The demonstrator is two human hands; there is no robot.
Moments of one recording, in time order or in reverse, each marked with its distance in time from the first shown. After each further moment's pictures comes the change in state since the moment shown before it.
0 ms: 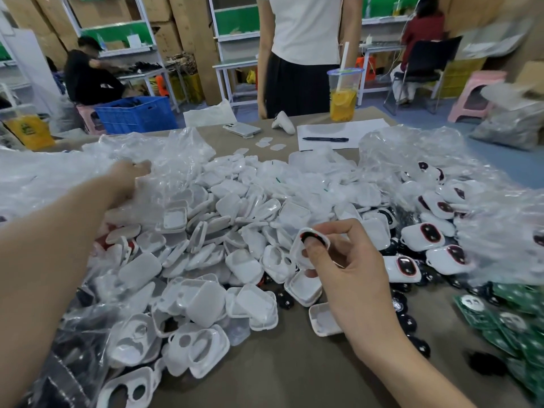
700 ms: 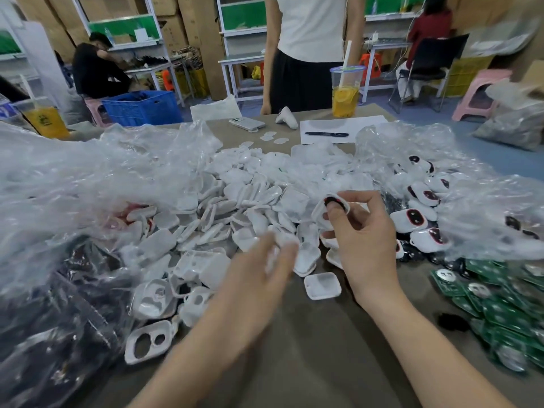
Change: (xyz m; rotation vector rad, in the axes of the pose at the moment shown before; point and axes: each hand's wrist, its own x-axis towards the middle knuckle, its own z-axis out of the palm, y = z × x) left_hand -0.322 0.024 0.062 -0.300 -0.353 0.491; right_hand 0.007 -0.016 -0.016 0.068 0.137 -0.028
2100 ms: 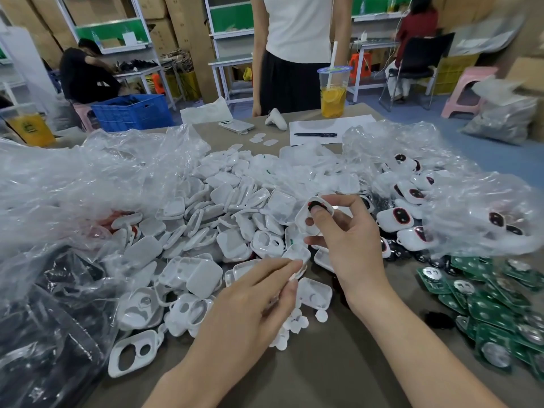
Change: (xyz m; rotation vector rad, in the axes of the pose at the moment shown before) left_hand -0.018 -0.022 0.018 0.232 0.071 0.442; right_hand 0.004 0.006 -0.004 0.119 -0.063 0.125
